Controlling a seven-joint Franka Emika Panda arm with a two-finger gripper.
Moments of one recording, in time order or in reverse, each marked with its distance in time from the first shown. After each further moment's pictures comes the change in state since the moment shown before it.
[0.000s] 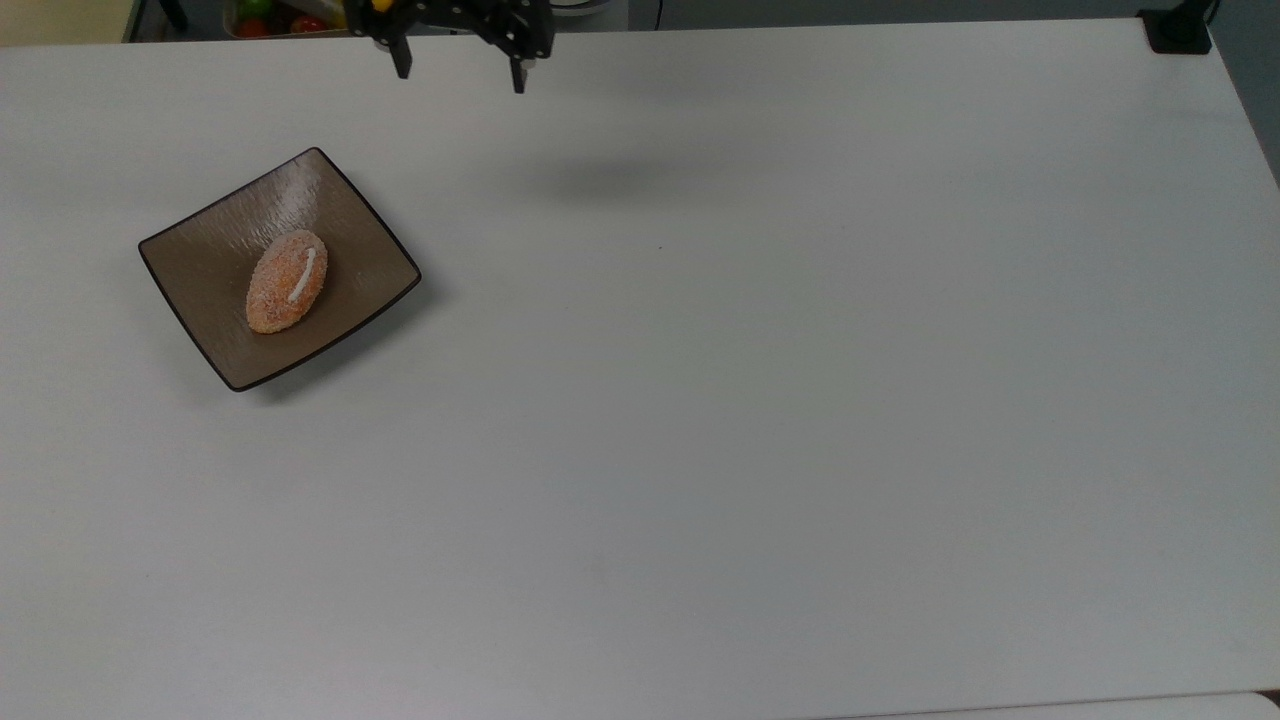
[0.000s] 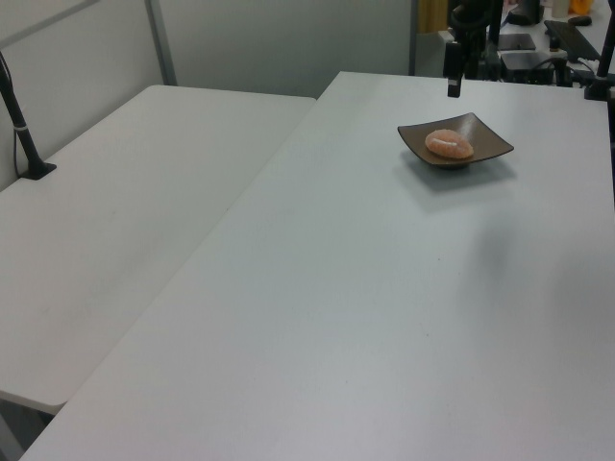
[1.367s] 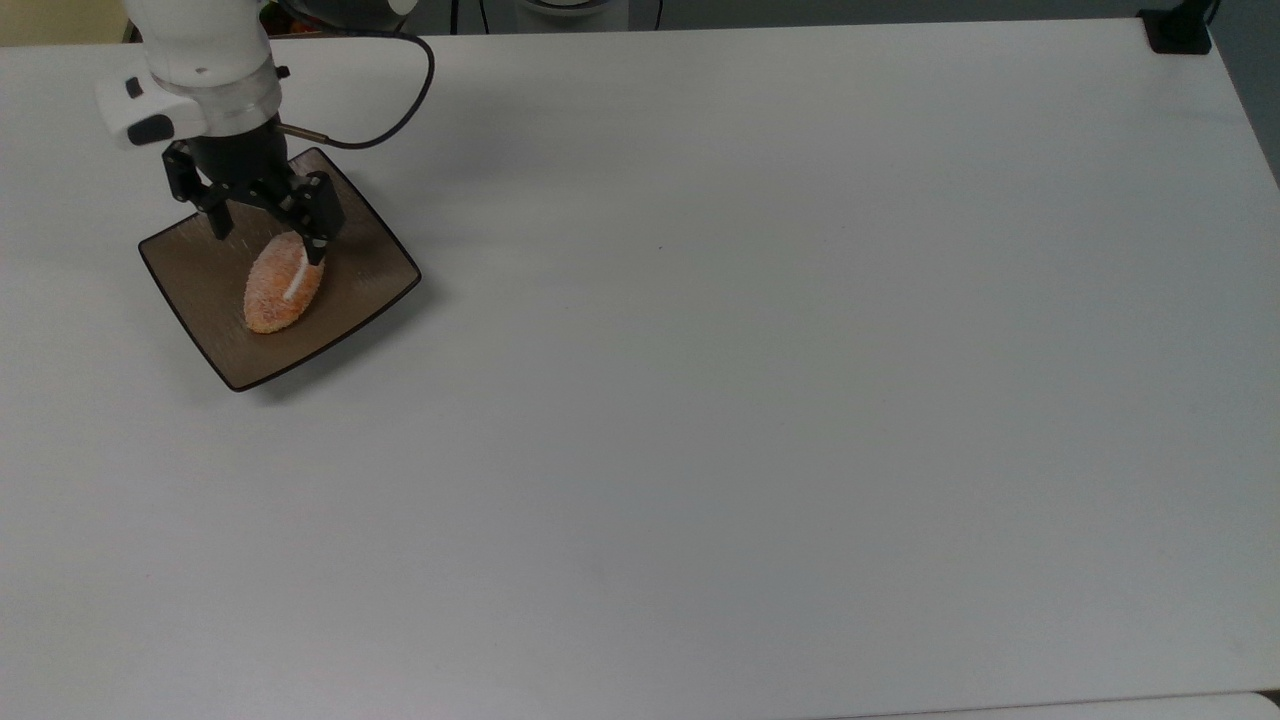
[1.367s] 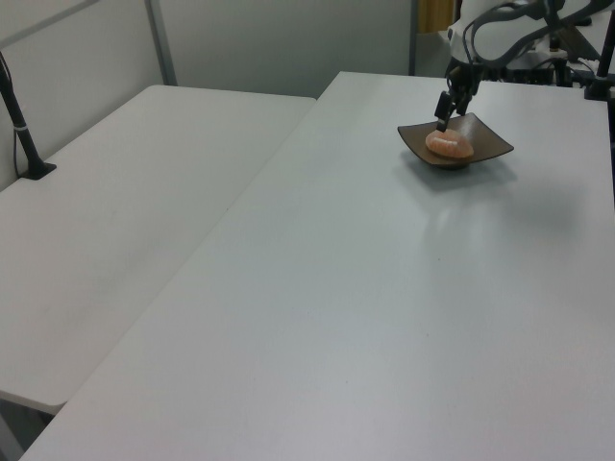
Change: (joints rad) arm -0.264 0.227 -0.050 -0.188 -0.001 0.637 -0.155
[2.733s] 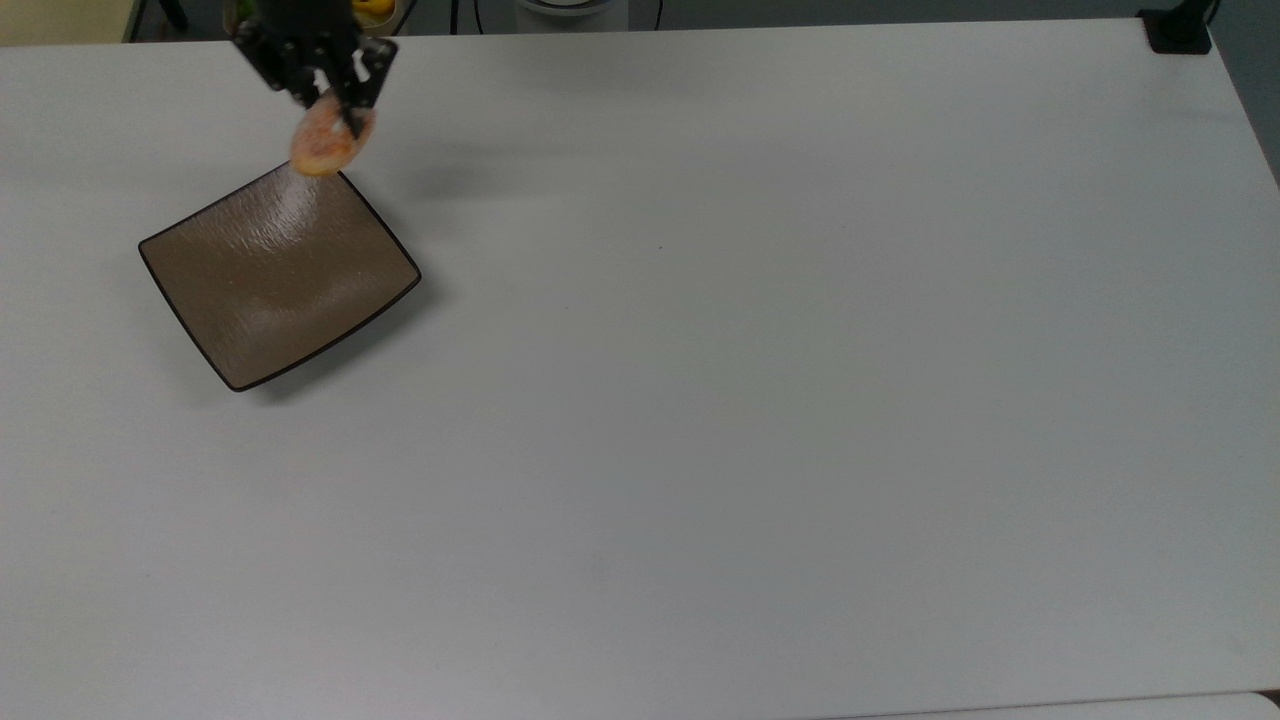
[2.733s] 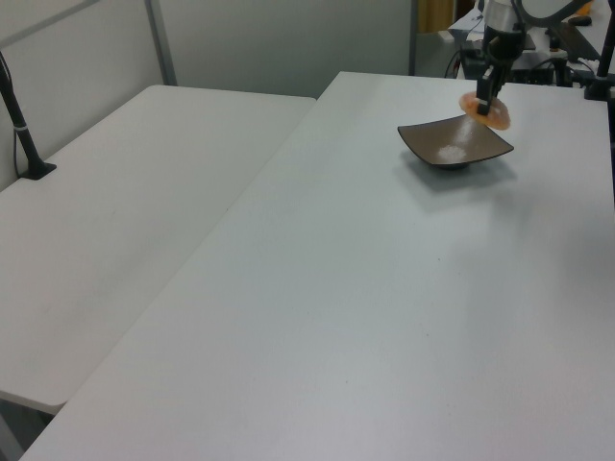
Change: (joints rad) arm 0.067 -0.320 -0.004 -0.182 0.000 -0.213 -0.008
